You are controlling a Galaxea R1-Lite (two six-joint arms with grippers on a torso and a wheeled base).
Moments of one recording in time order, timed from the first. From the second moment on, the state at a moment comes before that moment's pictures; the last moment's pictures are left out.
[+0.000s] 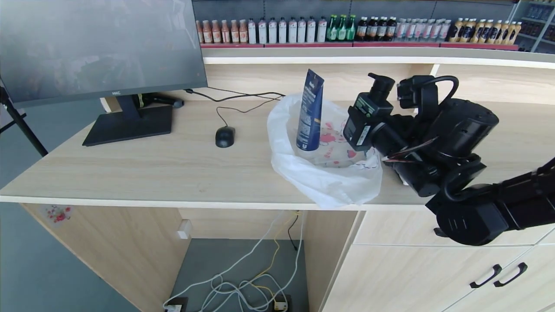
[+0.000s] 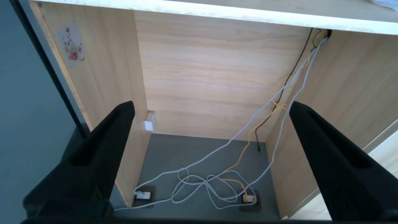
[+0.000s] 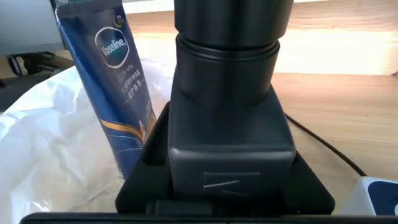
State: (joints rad) left arm 0.00 0.00 0.00 0.00 0.00 0.00; right arm 0.45 1.91 -0.99 -1.20 -0.21 -0.03
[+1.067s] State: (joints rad) left arm 0.00 0.00 0.00 0.00 0.00 0.00; right arm 0.41 2.09 -1.11 -1.16 -0.19 -0.06
